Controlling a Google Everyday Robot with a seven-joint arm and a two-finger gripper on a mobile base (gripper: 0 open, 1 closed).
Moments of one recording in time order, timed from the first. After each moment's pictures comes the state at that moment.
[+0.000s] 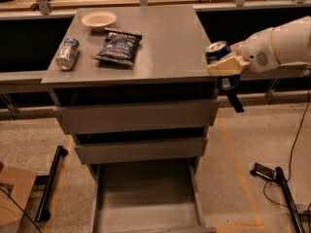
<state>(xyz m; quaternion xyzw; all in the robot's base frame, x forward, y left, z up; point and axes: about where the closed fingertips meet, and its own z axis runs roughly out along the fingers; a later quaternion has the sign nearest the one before) 0.612 -0.170 0.914 -0.44 0.77 0.21 0.41</state>
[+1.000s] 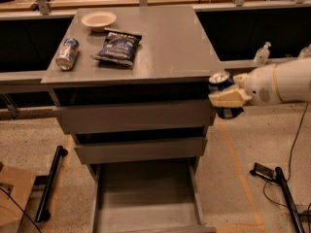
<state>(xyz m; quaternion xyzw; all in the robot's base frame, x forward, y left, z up) 0.563 -0.173 0.854 -0.41 0.79 0.23 0.39</state>
